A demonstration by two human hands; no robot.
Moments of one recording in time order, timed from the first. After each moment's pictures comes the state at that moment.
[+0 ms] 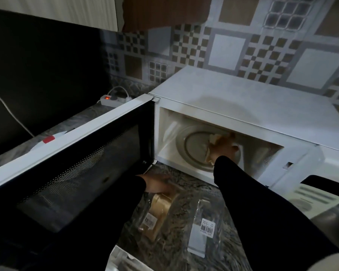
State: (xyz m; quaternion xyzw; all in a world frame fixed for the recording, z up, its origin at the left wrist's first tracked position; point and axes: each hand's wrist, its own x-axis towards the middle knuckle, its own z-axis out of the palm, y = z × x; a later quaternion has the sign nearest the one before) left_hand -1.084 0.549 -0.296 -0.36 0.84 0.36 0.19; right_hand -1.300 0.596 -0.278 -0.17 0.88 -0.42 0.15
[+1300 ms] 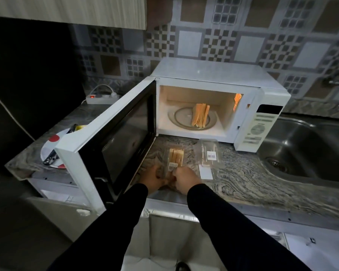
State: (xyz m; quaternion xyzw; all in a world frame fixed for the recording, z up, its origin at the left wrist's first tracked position) left_hand -0.940 0.623 -0.337 -0.37 0.80 0.47 -0.03; right_hand -1.034 0.725 -0.314 -0.46 0.87 -0.09 0.17
